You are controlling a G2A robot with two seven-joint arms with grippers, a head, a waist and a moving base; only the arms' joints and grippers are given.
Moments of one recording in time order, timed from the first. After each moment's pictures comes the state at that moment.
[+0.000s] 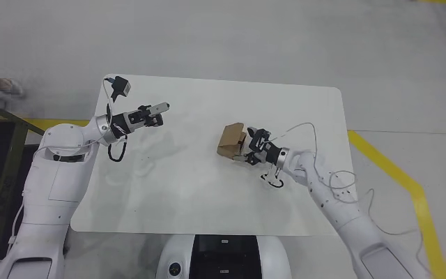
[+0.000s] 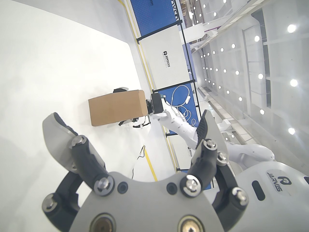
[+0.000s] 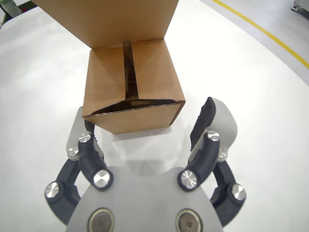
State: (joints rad) left arm 1.17 -0.92 -1.49 -1.48 -0.32 -0.28 -1.05; right arm -0.94 -1.30 0.89 -0.96 -1.42 -0.70 -0.26
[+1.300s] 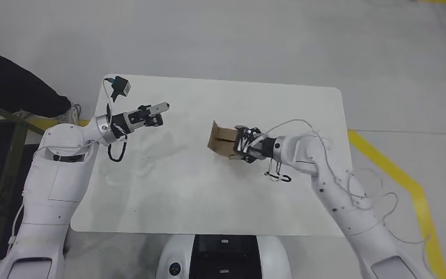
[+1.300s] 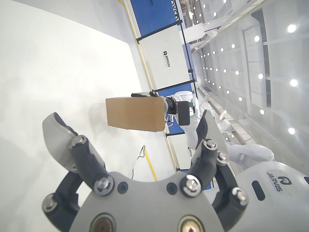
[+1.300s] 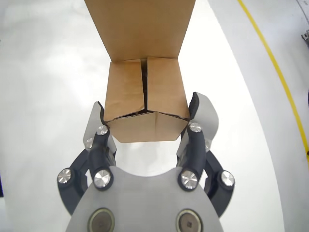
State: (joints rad) left arm 1.17 -0.92 -1.49 -1.48 -0.32 -0.28 -1.05; right arm -1.00 -1.25 0.99 -1.55 -1.35 -0.82 0.49
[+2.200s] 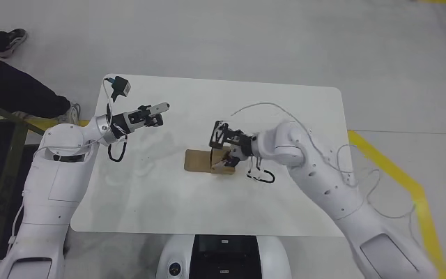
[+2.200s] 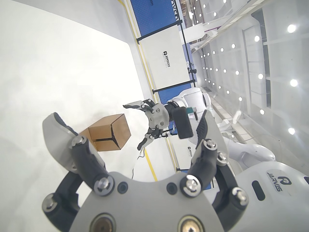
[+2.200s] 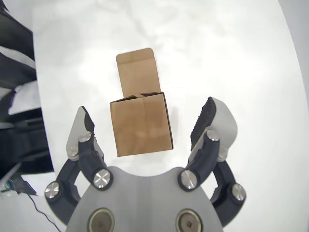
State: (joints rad) left arm 1.17 -0.92 -1.49 -1.48 -0.32 -0.28 -1.05; right arm -0.84 -1.31 0.84 -1.43 -0.83 -0.69 0.83
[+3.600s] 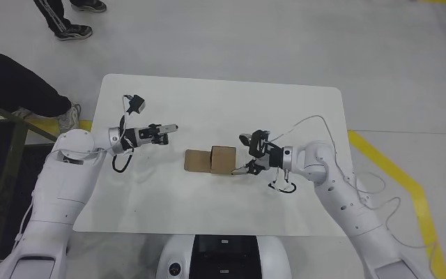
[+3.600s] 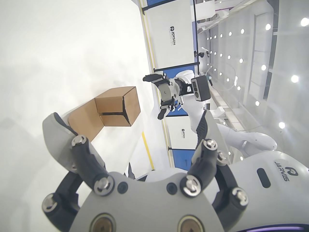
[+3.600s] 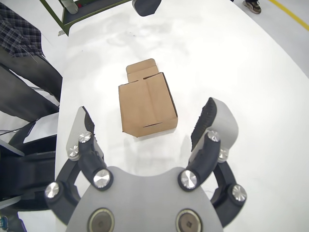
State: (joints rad) left arm 1.15 -0.92 -1.41 -1.38 -0.32 -0.30 -1.20; right arm -1.02 -1.22 1.01 -1.36 -1.09 -0.98 0.26
